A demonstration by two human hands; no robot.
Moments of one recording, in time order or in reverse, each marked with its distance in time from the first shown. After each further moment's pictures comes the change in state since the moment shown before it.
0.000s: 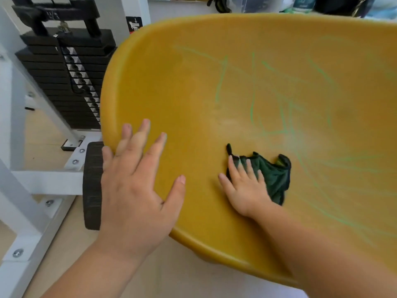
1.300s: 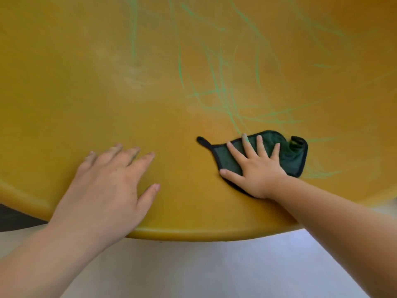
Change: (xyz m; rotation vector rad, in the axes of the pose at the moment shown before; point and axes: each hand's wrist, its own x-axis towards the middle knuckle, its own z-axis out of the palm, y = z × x) left_hand -0.018 0.054 0.076 0.398 -0.618 0.235; right_hand -0.077 0.169 -0.028 -0.352 -0.092 0.185
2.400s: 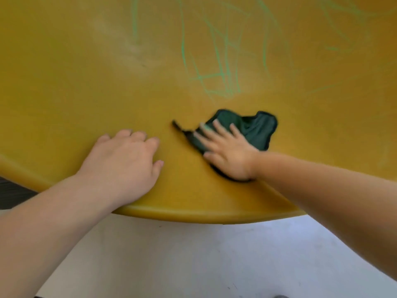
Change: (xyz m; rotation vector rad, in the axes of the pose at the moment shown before) left_hand 0.028 0.012 0.012 0.121 -0.167 -0.004; right_hand 0.021 -0.042 -0.008 -0.013 0.059 -0.425
